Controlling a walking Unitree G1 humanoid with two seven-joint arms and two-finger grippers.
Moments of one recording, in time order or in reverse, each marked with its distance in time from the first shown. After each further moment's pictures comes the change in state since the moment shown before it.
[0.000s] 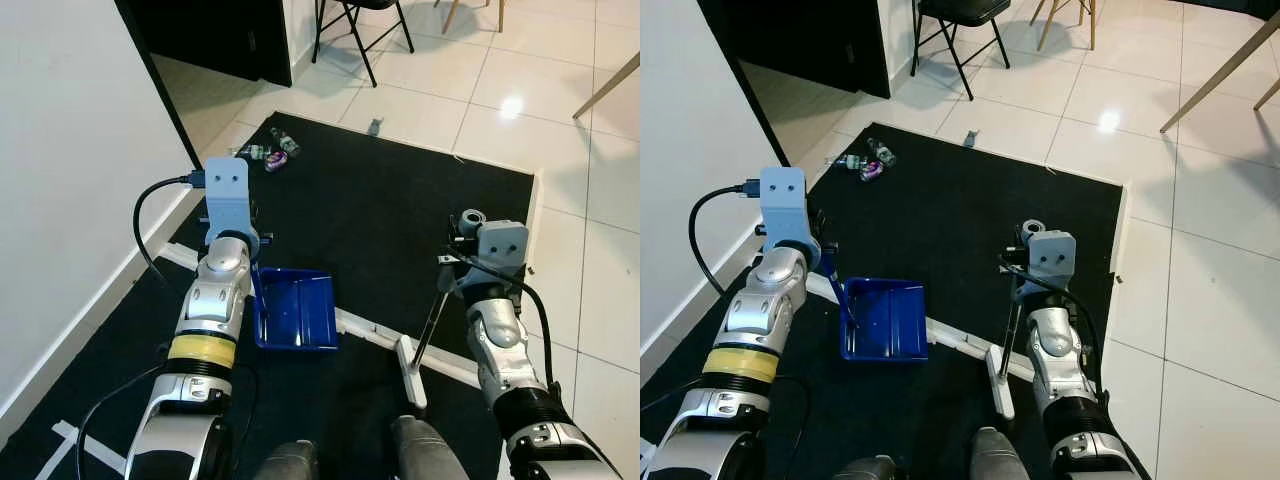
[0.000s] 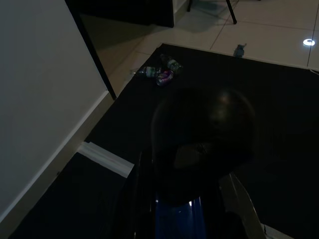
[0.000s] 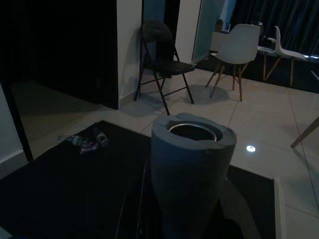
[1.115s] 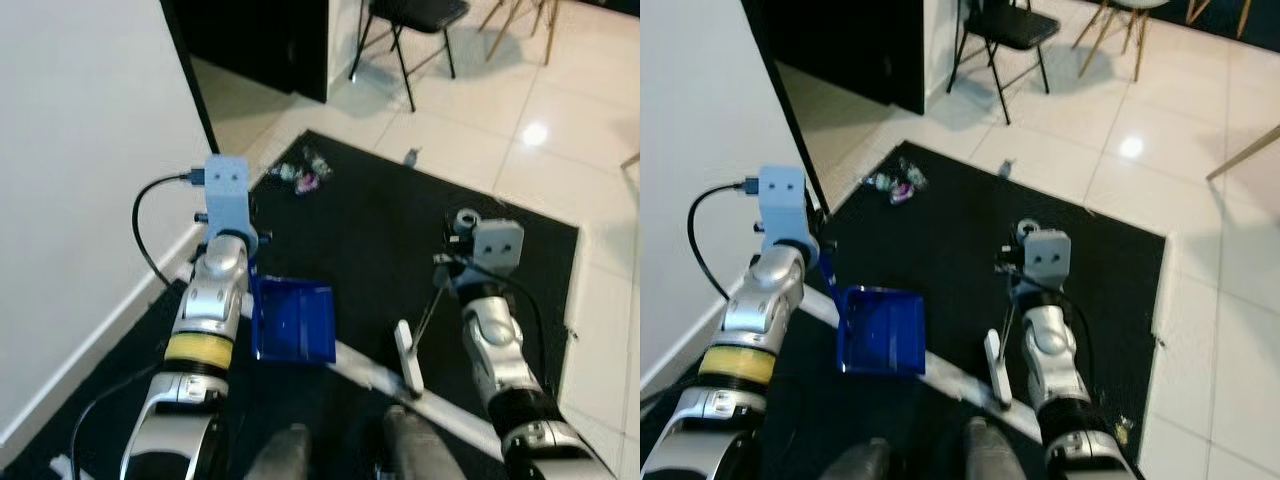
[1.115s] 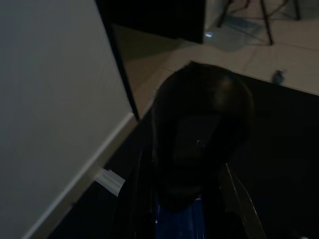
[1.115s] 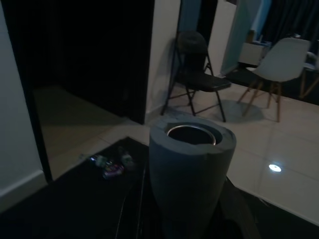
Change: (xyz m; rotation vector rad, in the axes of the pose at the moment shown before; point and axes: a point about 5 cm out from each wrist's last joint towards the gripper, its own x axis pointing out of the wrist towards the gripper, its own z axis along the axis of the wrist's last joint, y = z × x) left arm -0.001 -0.001 0.003 0.009 -0.032 -0.014; right arm 0.001 0.002 0.001 0.002 -0.001 0.003
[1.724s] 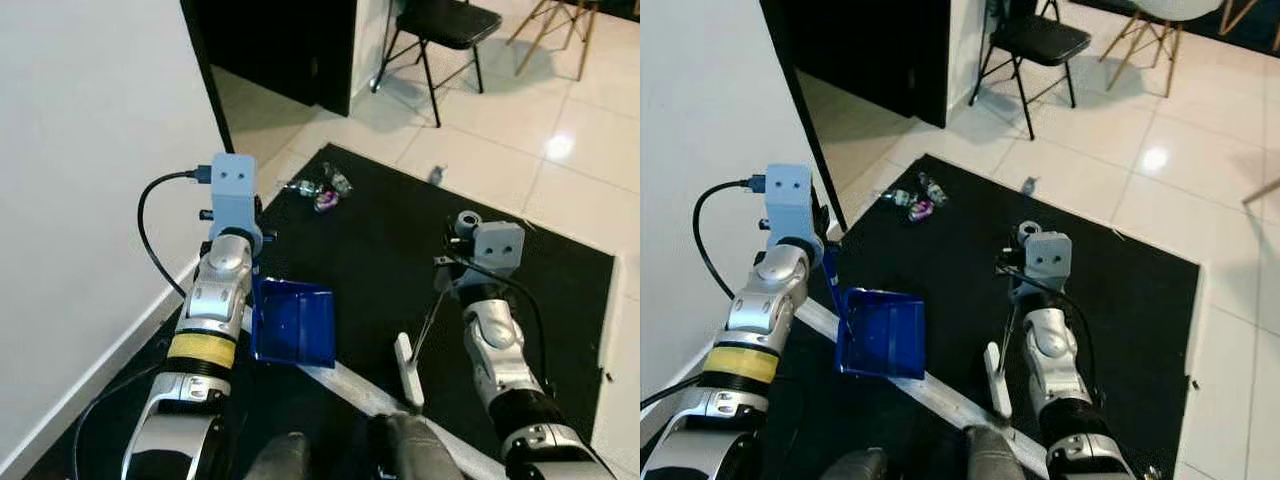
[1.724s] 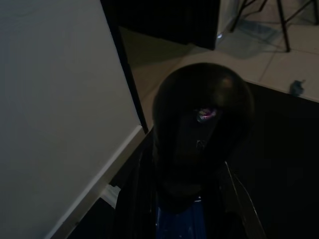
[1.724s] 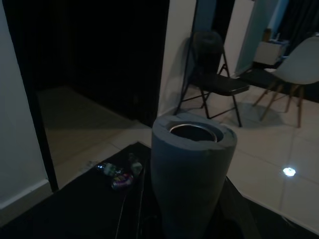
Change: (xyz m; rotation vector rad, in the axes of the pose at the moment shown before) left arm 0.000 -0.004 0.003 0.015 -0.013 -0.016; right arm -0.001 0.002 -0.001 0.002 0.005 0.004
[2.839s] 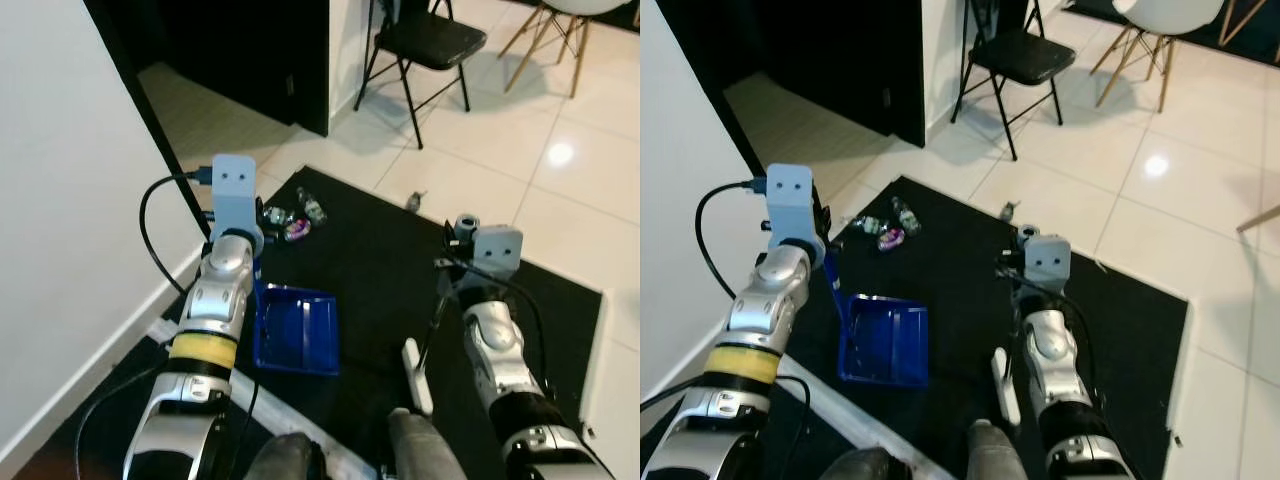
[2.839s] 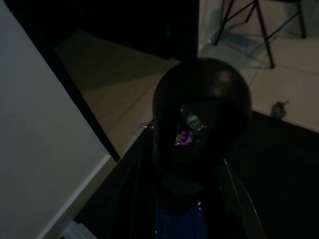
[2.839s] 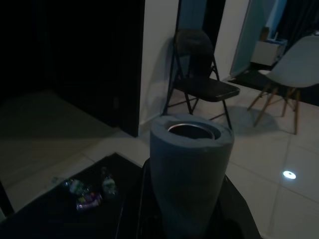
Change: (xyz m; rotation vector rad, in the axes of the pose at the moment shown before) left arm 0.000 -0.003 -0.002 -0.002 0.008 -0.012; right arm -0.002 -0.002 -0.003 -0.004 0.010 -0.005
